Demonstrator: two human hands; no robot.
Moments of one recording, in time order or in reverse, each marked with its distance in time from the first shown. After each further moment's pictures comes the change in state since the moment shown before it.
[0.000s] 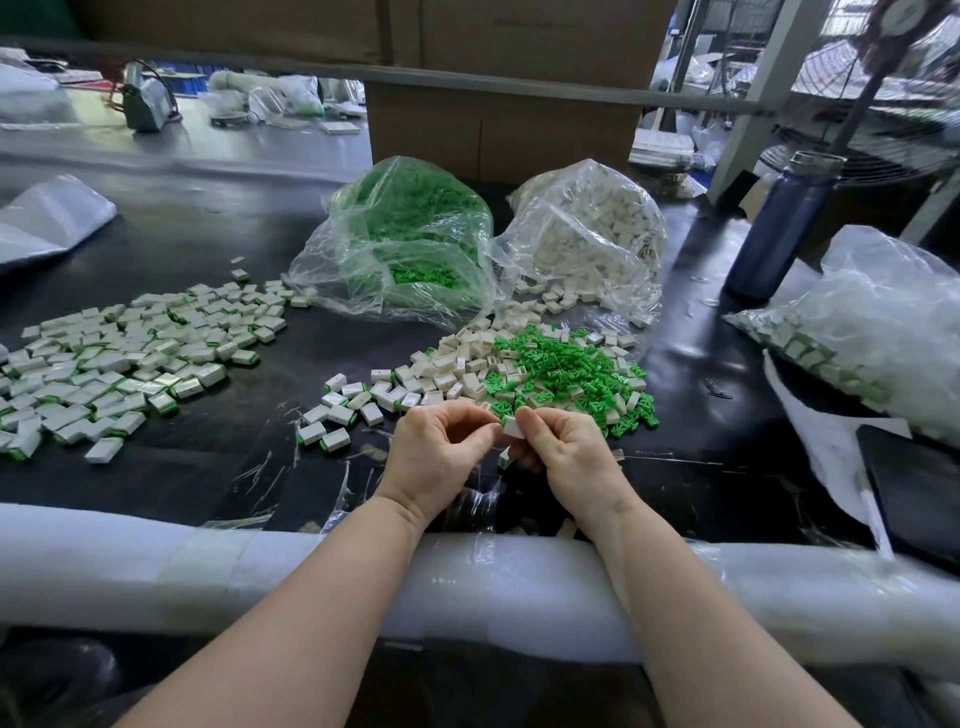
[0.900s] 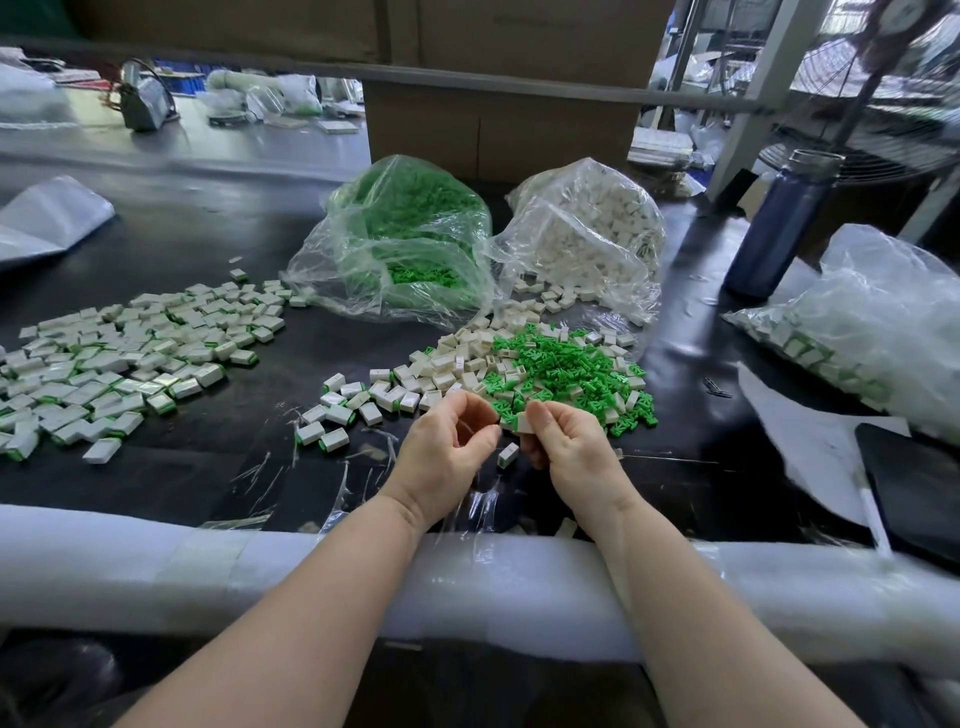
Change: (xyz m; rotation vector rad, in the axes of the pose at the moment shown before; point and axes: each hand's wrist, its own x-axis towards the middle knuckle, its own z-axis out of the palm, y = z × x) left_hand 0.000 -0.001 0.001 0.032 -0.137 -0.065; right_hand 0.004 0.007 -0.001 0.025 0.045 -0.003
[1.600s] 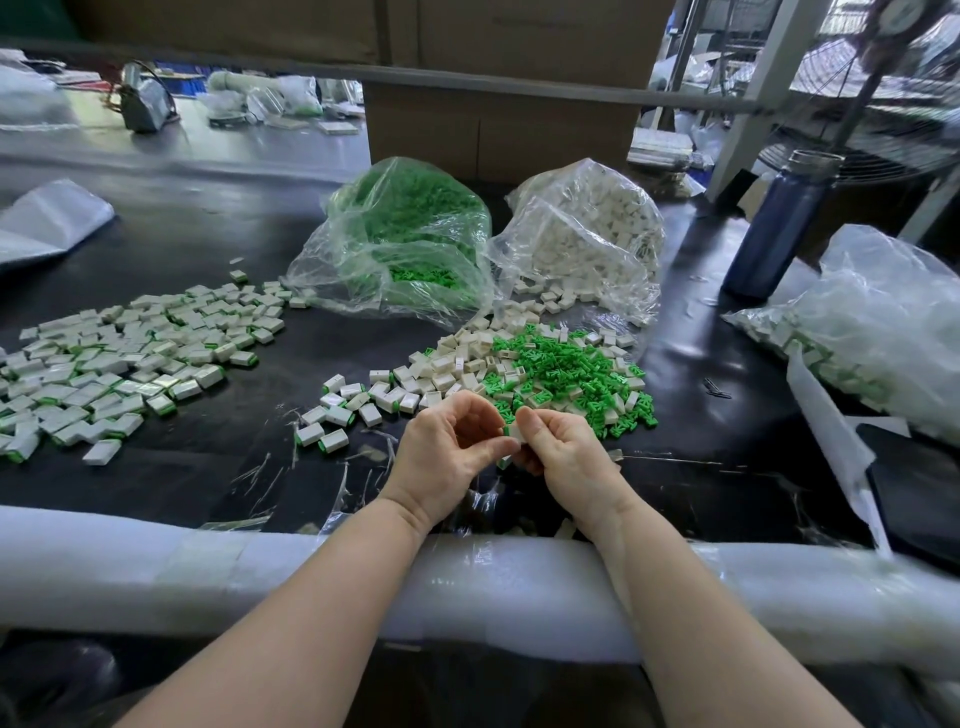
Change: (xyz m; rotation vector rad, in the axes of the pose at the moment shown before) left_hand 0.001 0.002 0.002 -0.101 0.016 0.075; right_hand 0.001 0.002 0.002 0.038 -0.098 0.004
